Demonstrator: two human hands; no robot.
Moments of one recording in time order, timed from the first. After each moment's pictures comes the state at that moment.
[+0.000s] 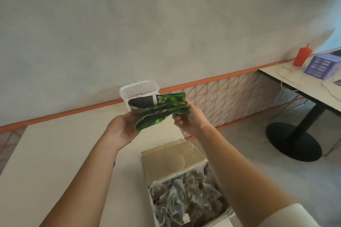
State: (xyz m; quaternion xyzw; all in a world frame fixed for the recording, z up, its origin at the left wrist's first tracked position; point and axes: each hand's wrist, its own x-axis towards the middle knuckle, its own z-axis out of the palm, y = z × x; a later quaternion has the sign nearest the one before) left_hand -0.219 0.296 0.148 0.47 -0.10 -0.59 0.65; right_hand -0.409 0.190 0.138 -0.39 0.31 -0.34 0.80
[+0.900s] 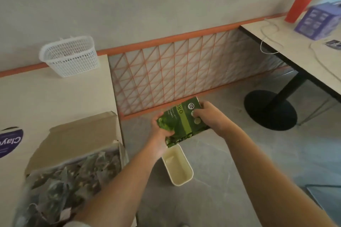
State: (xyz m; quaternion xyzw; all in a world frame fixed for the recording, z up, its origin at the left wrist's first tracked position) left_hand -0.568 0.133 -0.060 0.57 -0.09 -0.58 0.58; right_hand -0.712 0.042 -0.004 -0.55 0.56 -0.13 0.60
